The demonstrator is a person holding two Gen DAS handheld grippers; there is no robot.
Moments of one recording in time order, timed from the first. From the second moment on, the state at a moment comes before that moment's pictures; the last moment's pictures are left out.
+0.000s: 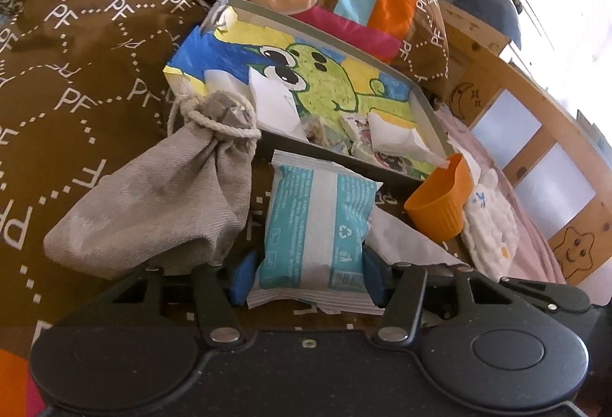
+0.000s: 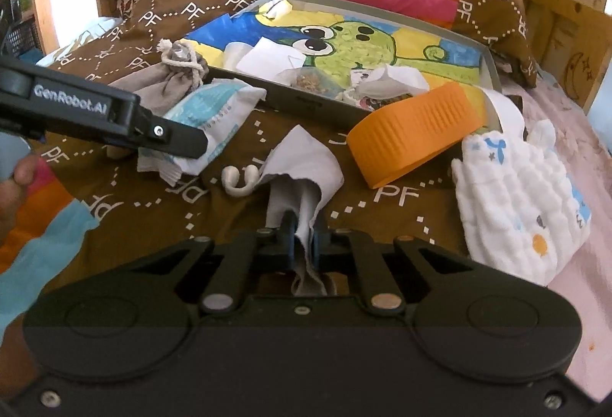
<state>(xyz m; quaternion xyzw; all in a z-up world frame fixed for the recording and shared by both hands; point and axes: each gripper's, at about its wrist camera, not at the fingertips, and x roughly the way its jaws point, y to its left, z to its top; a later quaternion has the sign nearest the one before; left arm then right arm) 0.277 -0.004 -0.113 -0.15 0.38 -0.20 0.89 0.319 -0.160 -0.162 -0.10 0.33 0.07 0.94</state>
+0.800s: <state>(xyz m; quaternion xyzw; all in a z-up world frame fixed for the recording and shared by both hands) 0.236 -0.008 -0.056 -0.17 0.31 -0.17 0.92 0.275 -0.173 -0.088 -0.08 0.19 0.04 0.98</state>
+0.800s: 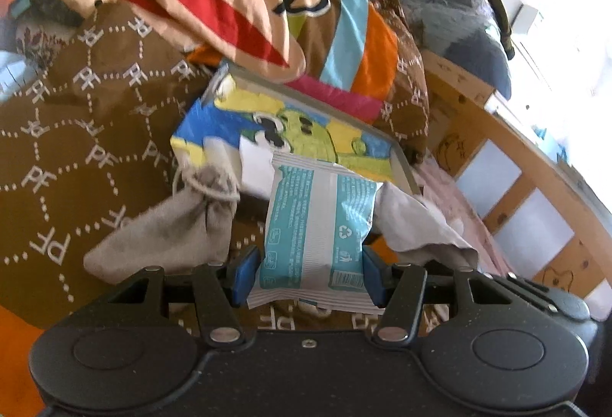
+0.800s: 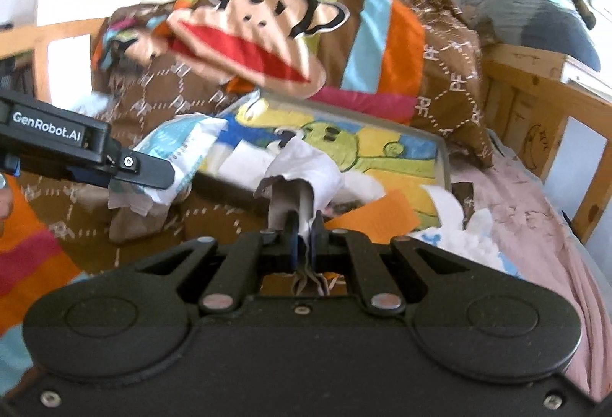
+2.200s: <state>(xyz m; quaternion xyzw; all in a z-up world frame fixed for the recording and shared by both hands) 0.410 -0.049 -0.090 -0.10 0.35 -0.10 0.93 0.437 -0.220 -0.135 -0.01 0.24 0.00 0.97</state>
